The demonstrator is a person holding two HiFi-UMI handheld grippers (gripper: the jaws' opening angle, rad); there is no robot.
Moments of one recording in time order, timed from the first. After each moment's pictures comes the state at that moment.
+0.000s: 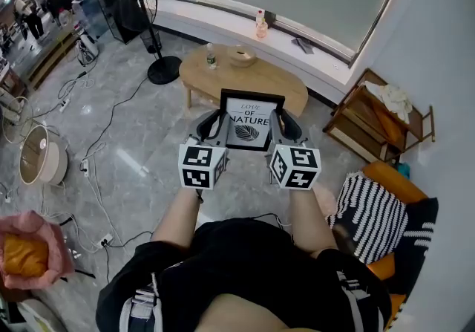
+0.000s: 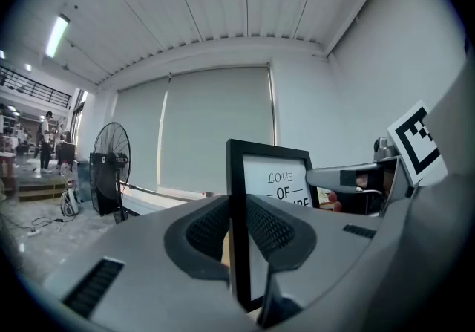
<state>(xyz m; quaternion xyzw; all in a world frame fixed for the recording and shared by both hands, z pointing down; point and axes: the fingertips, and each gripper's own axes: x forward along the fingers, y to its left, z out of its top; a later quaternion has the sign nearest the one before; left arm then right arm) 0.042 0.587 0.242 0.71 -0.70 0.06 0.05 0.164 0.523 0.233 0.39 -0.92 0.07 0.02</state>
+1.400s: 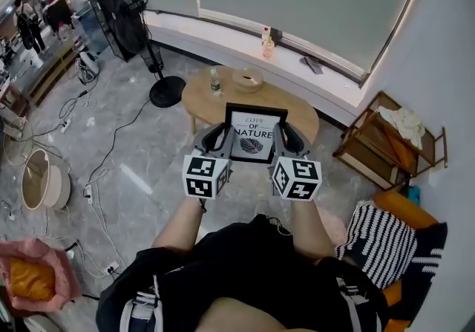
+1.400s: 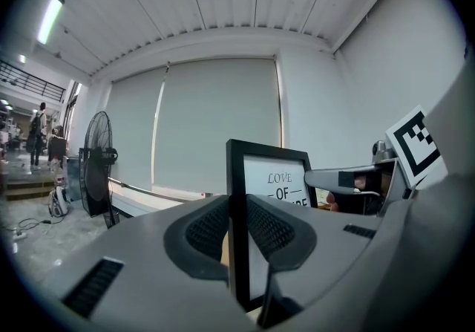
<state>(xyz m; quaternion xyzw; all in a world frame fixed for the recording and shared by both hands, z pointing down) -0.061 0.415 0.266 0.72 -0.69 0.06 0.06 0.063 0.354 0.258 0.40 -0.91 0.08 0.01</state>
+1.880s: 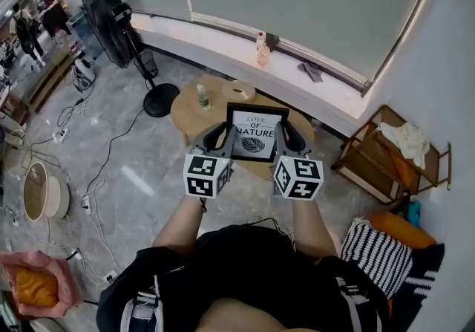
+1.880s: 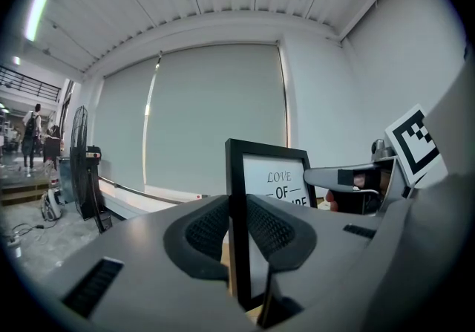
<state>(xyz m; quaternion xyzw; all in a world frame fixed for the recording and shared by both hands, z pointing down) -0.046 0.207 0.261 0.72 -0.69 0.07 0.07 0.077 0.144 0.254 0.39 -0.91 0.10 0.01</state>
